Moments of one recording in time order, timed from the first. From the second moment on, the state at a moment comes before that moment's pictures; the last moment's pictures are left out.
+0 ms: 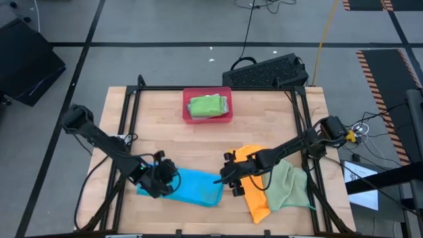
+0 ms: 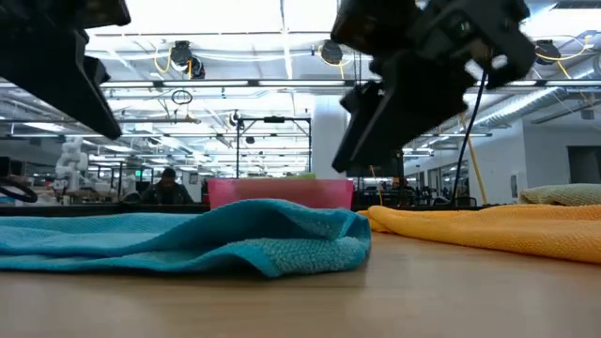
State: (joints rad) left arm -0.67 1.39 0.79 -0.53 -0.55 -0.83; right arm 0.34 1.77 1.02 -0.12 0.07 0.09
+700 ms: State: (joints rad) left arm -0.38 1.28 0.79 -1.10 -0.02 -0.69; right arm 0.34 1.77 0.88 0.22 0.02 -0.04
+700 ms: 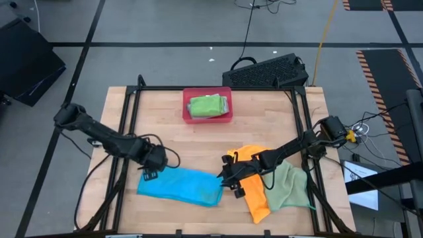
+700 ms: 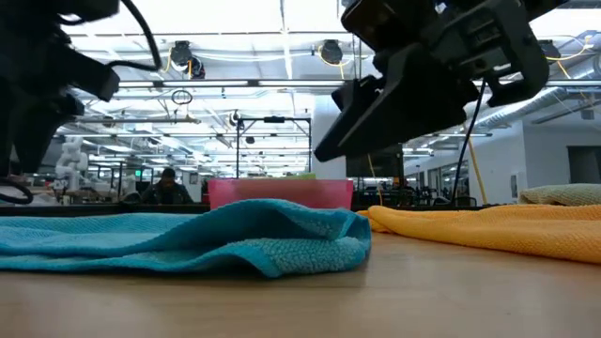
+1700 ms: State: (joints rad) left arm -0.42 1.28 0.57 -0.81 0.09 -0.68; right arm 0.23 1.85 0.88 0.72 -0.03 -0.10
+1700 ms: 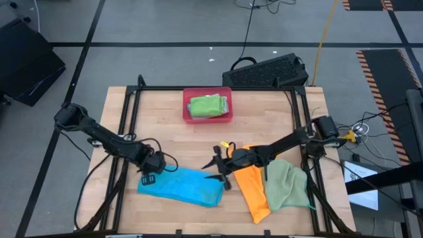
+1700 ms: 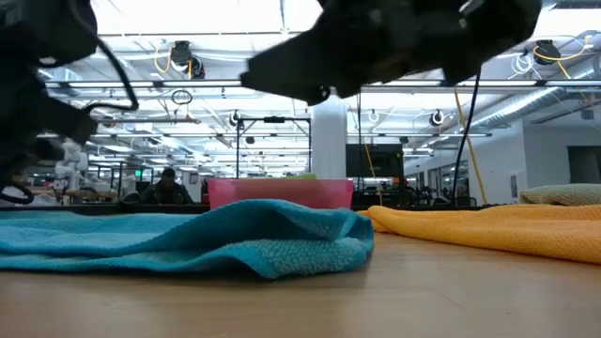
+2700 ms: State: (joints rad) left arm -0.66 1.28 0.72 -0.84 -0.24 -0.79; right arm 0.04 2.47 1.72 0.44 -0.38 0.29
